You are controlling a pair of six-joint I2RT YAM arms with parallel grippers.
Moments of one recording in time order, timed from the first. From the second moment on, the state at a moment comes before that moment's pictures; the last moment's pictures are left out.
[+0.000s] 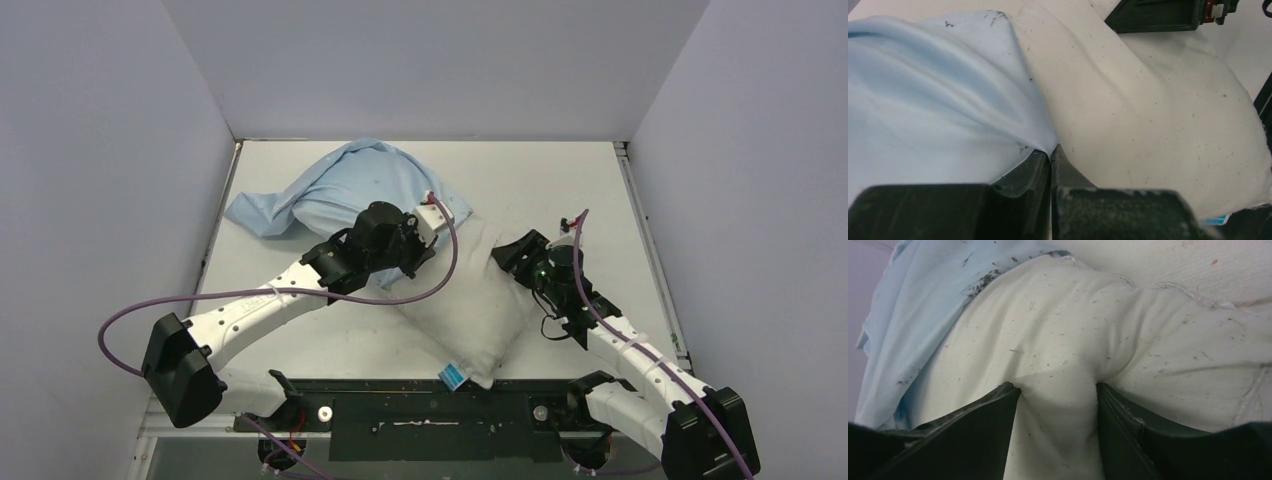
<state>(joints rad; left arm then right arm) -0.83 1.33 1.08 -0.24 0.09 0.11 0.38 0.95 0.45 0.10 -0.04 0.89</state>
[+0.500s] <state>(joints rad) -0.85 1.30 1.08 -0.27 0.04 0.06 0.40 0.89 0.60 -0.16 0.03 0.84</state>
